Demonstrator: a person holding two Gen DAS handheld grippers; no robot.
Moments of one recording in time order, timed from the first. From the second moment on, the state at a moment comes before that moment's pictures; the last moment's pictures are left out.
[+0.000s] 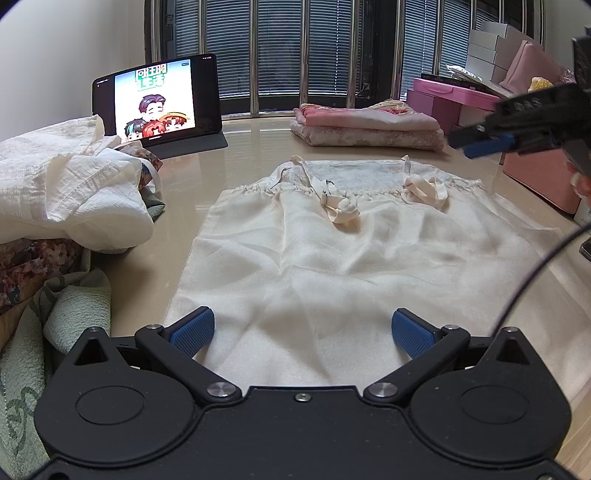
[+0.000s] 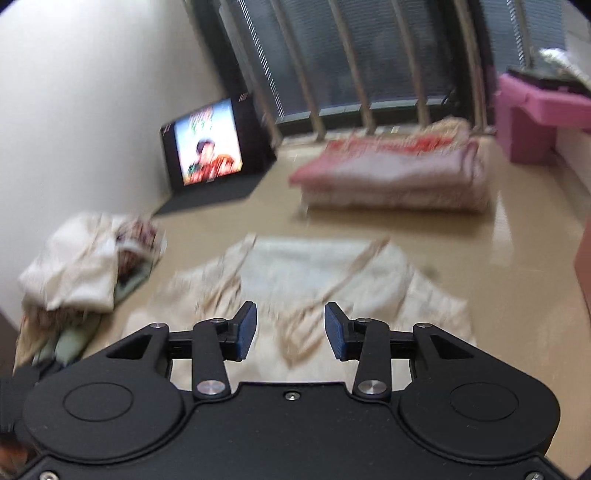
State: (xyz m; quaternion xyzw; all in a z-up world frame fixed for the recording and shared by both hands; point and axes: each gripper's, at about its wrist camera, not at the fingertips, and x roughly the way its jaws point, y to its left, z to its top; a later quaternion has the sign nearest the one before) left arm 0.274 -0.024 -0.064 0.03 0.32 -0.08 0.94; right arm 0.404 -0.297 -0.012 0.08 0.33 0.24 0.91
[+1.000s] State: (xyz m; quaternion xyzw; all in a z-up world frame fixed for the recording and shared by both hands) left arm 0.274 -0.023 -0.064 0.02 0.32 -0.07 0.94; right arm 0.224 -0.296 0.001 0.11 0.26 0.17 0.94
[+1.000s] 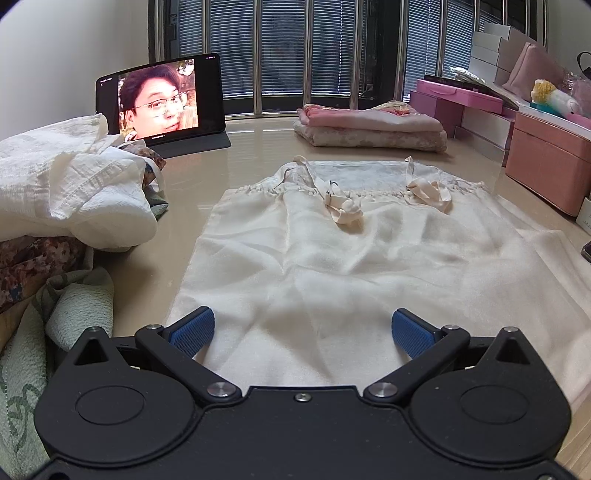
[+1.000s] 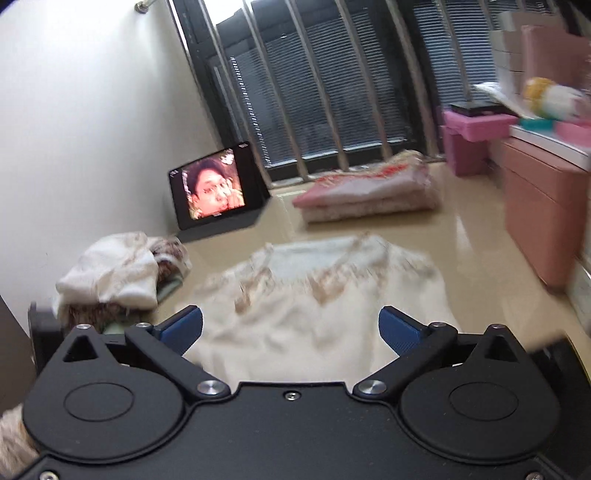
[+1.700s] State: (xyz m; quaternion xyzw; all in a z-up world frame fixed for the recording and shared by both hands) left arm 0.248 -0.019 -0.019 -0.02 0.31 -0.09 0.95; right arm 0.147 -0.354 -0.035 0.15 0.31 0.03 0.94
